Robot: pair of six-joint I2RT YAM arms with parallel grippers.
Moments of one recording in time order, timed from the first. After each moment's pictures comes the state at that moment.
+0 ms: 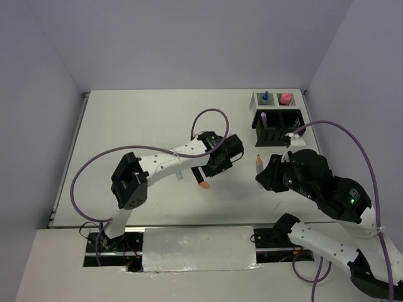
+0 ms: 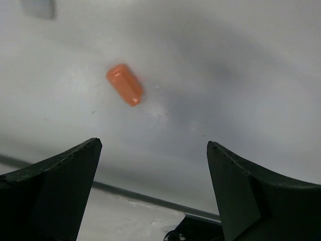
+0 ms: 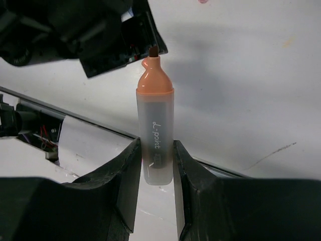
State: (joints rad) left arm -1.01 2.03 1.87 -1.21 -0.36 -1.45; right arm 0.72 0.68 1.20 -1.16 0.14 0.59
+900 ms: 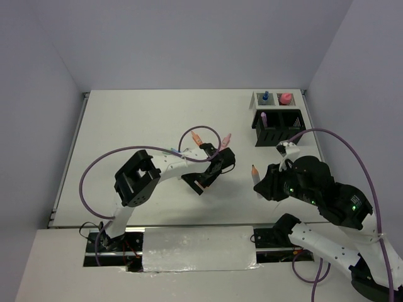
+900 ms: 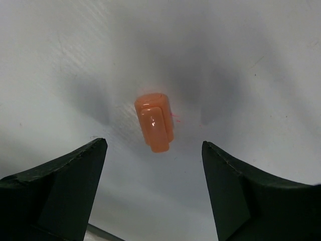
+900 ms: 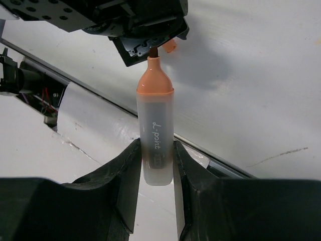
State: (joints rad) left arm -1.00 2.07 1.61 -1.13 -0.31 -1.90; right arm 0.72 0.60 1.12 -1.15 -0.01 0.48
